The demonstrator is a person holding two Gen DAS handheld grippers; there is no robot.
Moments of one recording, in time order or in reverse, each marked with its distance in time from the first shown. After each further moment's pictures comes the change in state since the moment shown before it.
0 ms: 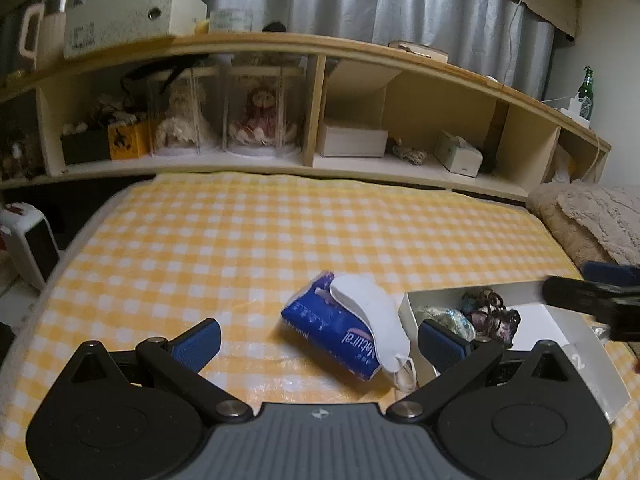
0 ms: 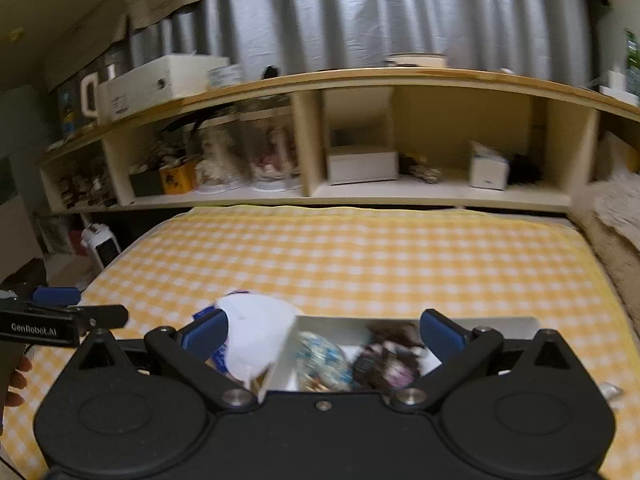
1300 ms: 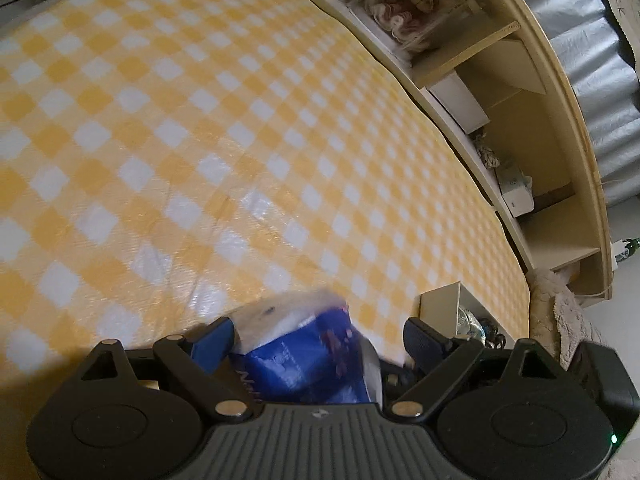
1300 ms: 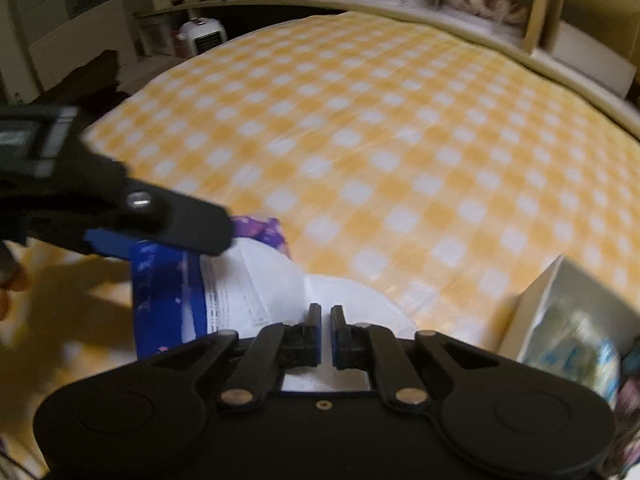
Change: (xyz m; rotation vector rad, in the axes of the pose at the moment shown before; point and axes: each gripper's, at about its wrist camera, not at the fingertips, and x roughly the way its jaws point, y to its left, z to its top) left arm 0.111 0.114 -0.065 -0.683 0.332 -0.215; right arm 0.194 0.130 -0.056 -0.337 0.486 0.333
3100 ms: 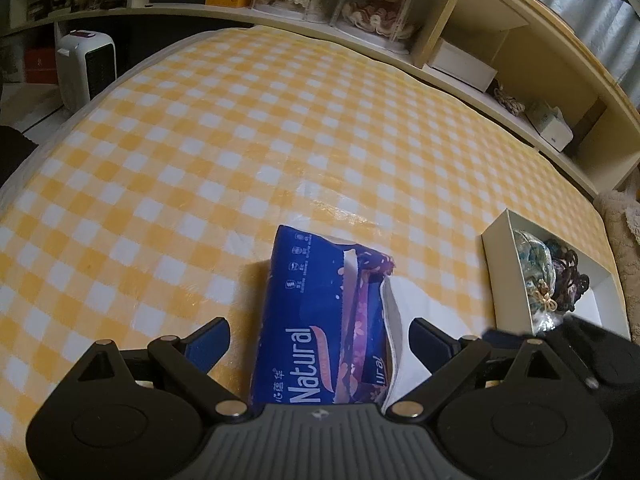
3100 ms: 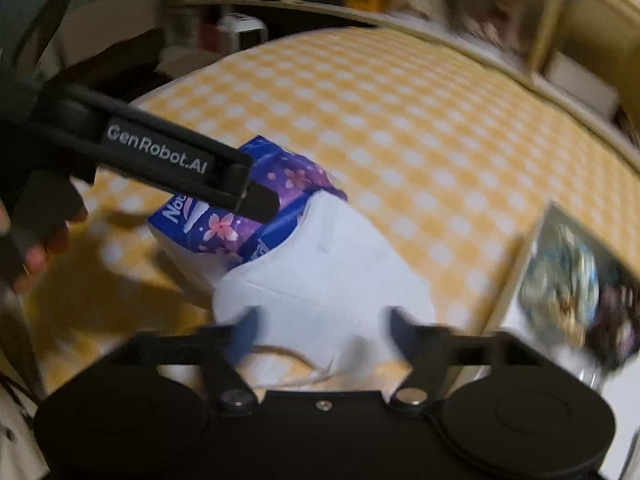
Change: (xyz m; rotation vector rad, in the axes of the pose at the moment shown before) left arm -0.045 -0.019 -0.064 0.311 -0.107 0.310; right arm -0.062 0.072 -0.062 -0.132 -0.046 -0.076
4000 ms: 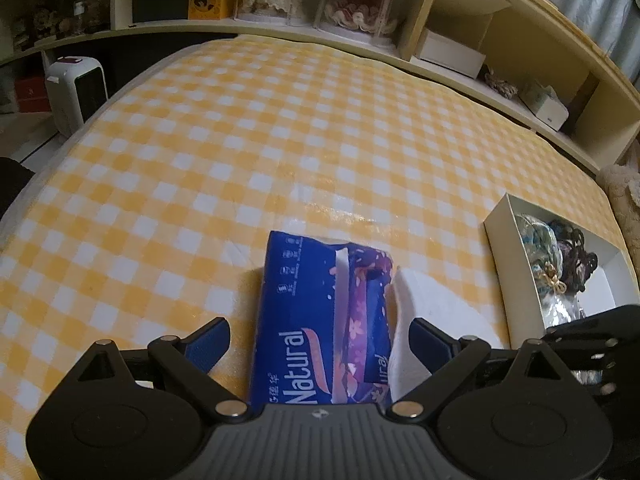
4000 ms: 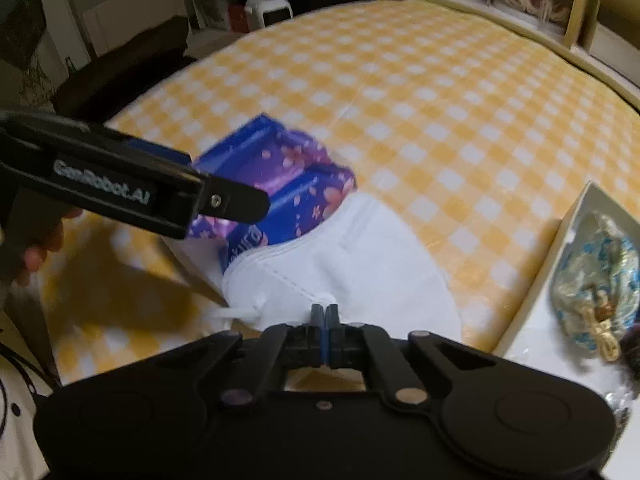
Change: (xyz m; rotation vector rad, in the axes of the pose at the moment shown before) left arm 0.007 -0.009 0.002 0.100 -0.002 0.028; right arm 0.007 -0.035 0.000 0.054 0.067 0.176
